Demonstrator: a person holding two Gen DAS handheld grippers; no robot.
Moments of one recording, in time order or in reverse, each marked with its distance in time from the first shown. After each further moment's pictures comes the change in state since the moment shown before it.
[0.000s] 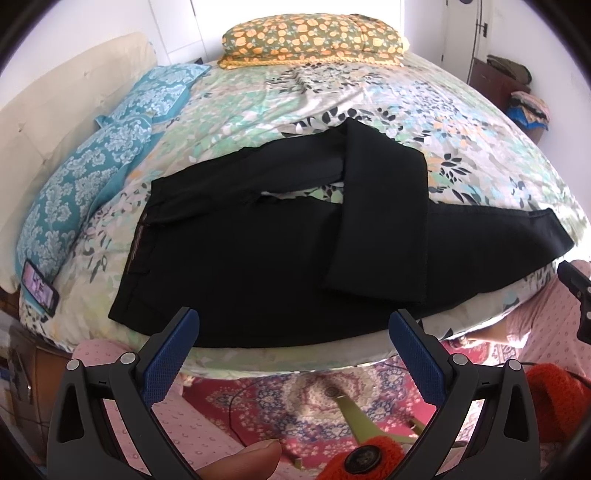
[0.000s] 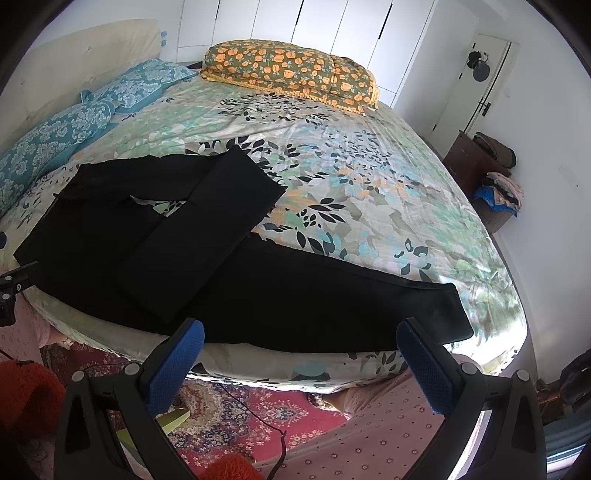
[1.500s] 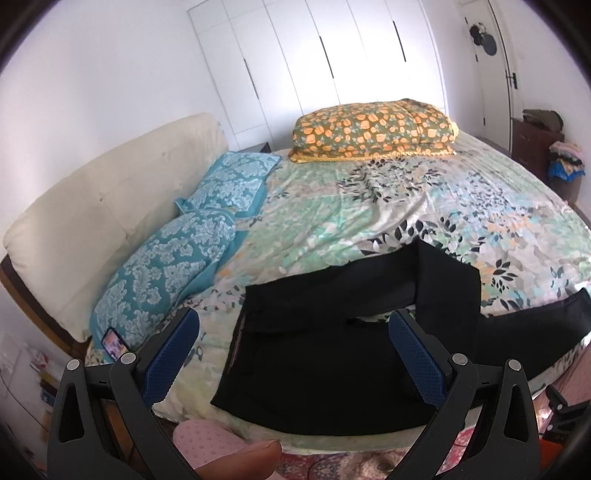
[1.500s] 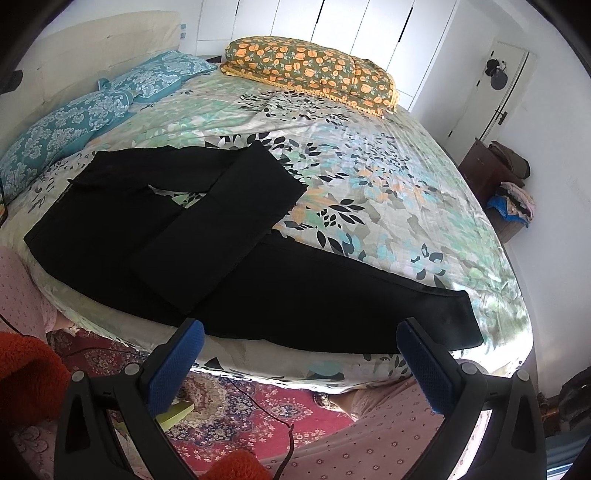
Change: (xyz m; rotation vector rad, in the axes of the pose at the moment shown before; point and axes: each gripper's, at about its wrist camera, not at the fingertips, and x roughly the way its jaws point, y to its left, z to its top) left arm -0.112 0.057 0.081 -0.046 -0.329 0.247; right arm -0.001 0.015 0.000 -0.047 0.011 0.039
